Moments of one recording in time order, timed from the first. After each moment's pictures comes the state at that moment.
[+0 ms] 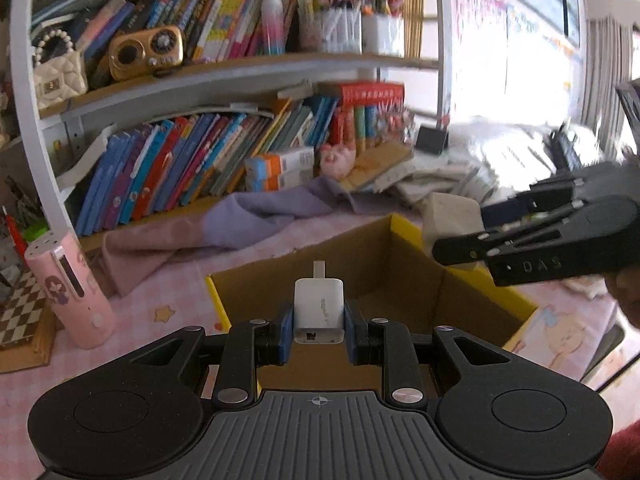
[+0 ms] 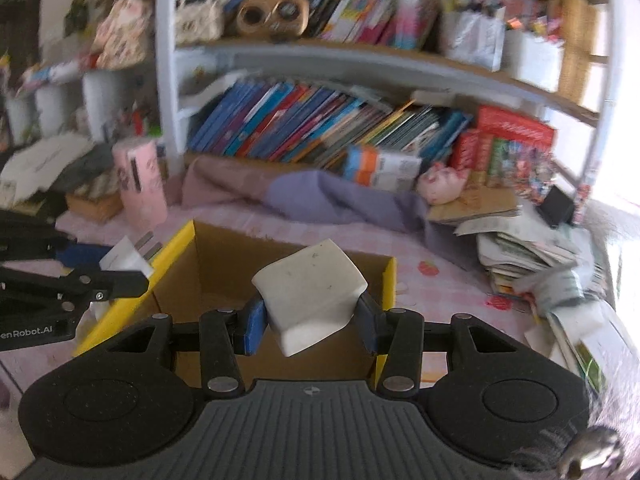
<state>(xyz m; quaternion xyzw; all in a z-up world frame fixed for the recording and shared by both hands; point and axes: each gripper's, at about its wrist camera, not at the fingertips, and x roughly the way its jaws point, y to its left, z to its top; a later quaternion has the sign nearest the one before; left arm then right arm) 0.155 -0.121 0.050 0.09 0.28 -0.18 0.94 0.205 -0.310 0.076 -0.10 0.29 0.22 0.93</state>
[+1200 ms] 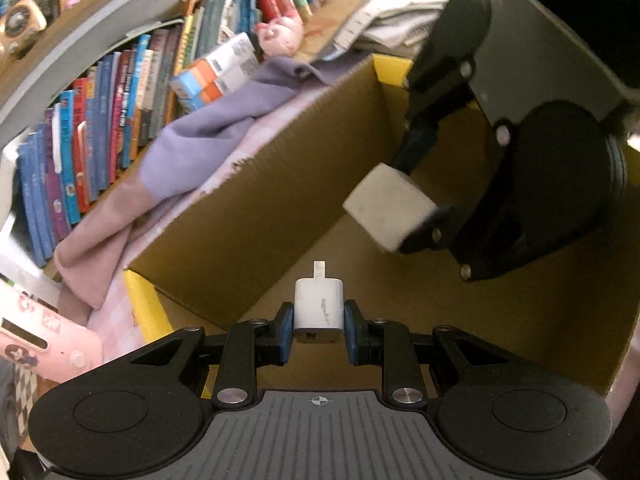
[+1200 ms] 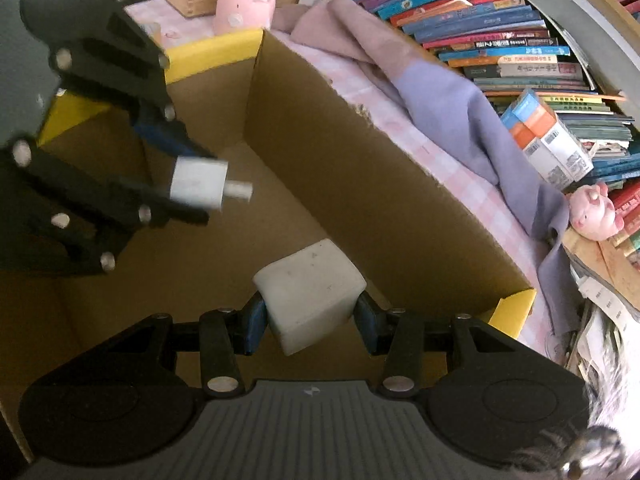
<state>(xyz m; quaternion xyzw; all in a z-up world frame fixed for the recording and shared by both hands) 0.241 -0.177 -0.026 0.28 0.41 -0.19 0.85 0.304 -0.254 -0.020 -0.34 0.38 0.39 0.77</state>
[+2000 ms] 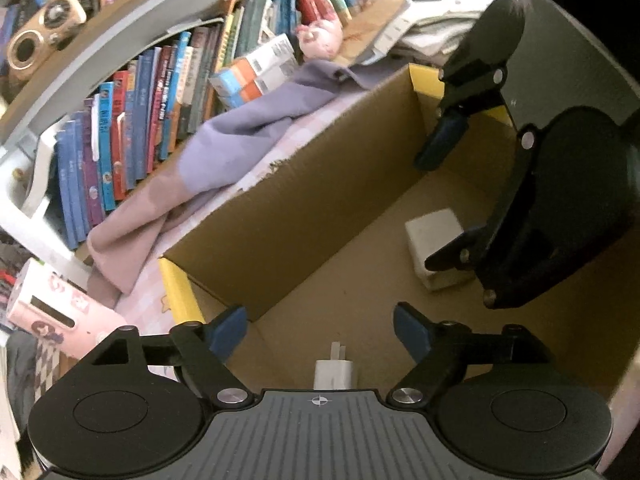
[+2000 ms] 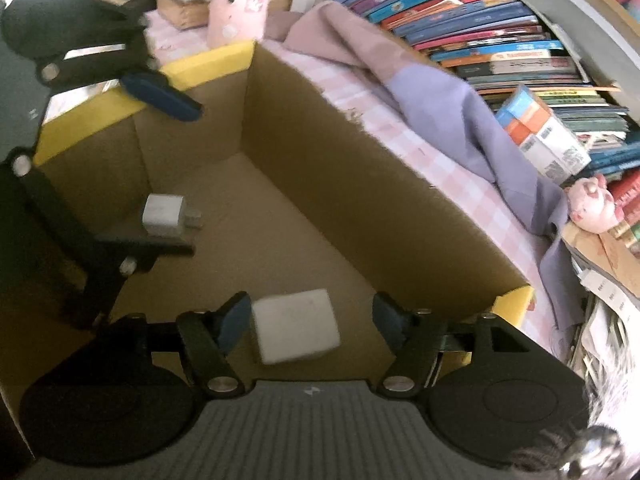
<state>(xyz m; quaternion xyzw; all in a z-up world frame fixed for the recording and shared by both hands) 0.233 -0.181 -0.022 0.27 0.39 -0.13 0.87 0.301 -0.258 -0.010 -0.31 0.38 0.38 0.78</state>
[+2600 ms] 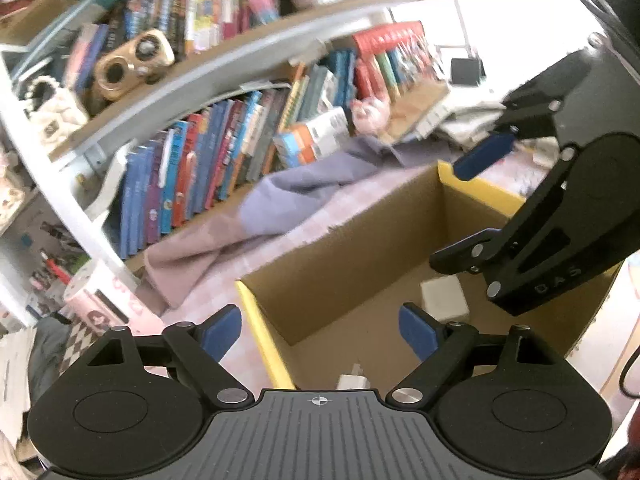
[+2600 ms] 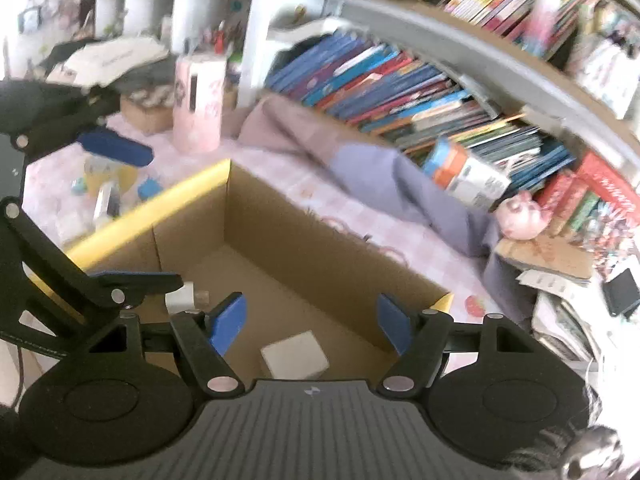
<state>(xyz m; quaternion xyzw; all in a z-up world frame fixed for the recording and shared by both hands) 0.184 -0.162 0.032 0.21 0.30 -0.09 0.93 0.248 -0.281 0.057 -0.22 0.29 0.32 0.87</state>
